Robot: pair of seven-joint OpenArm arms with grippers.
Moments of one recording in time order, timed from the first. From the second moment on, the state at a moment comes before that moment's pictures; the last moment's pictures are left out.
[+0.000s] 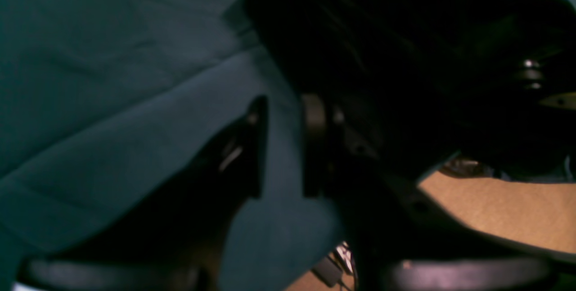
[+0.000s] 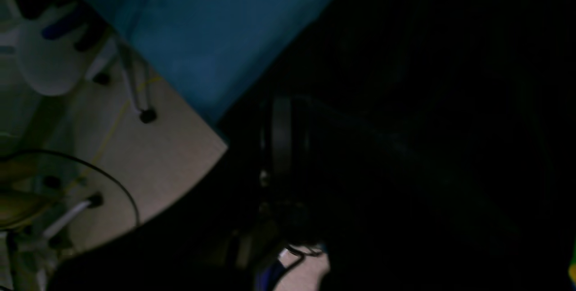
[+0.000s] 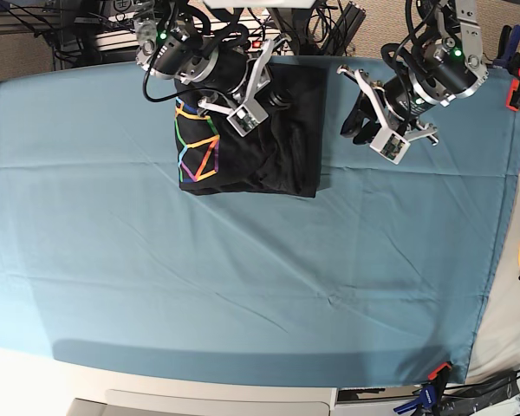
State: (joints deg) left arm 24.4 -8.8 -7.5 122.8 -27.8 -31.9 56.7; right arm -25.7 4.4 -13.0 122.5 22.7 27.1 -58.4
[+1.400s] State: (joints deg) left arm 24.2 -9.2 -7.5 122.8 -27.8 -31.9 56.7; right arm -23.3 3.7 -18.5 122.5 9.8 29.1 -53.8
